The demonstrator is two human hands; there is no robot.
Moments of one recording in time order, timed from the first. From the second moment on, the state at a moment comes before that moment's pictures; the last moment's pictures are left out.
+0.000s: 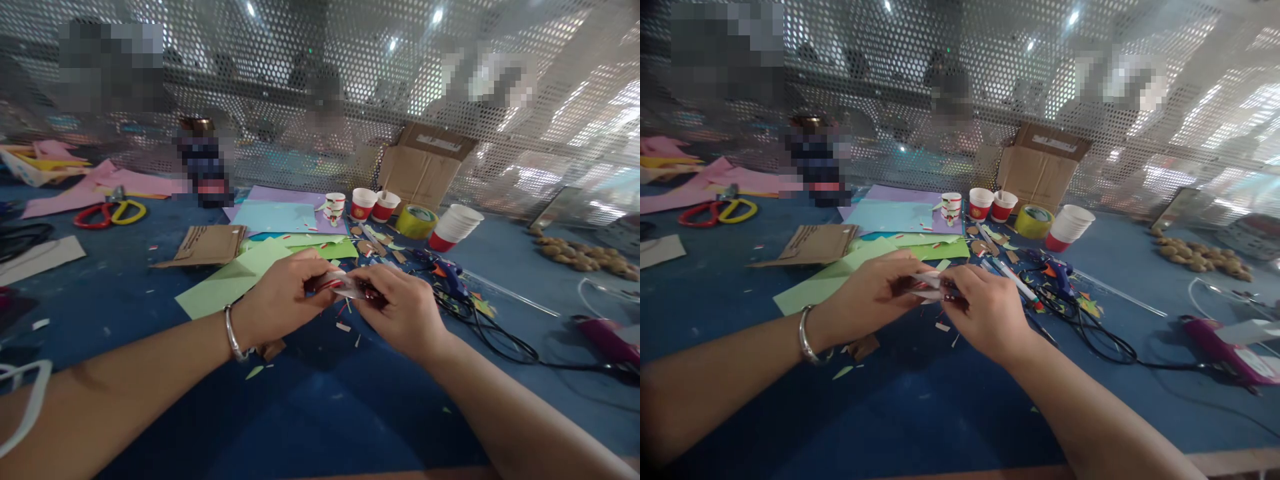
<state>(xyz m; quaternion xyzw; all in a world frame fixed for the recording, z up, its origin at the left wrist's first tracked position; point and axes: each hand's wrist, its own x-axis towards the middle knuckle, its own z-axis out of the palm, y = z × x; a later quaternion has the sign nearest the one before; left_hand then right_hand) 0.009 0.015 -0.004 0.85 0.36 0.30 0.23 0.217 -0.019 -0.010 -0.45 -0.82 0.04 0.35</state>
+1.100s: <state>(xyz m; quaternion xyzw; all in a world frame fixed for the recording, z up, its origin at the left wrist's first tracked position) 0.004 0.020 0.002 0.85 0.25 0.24 0.41 0.205 -0.029 0.001 -0.47 -0.77 0.27 0.35</state>
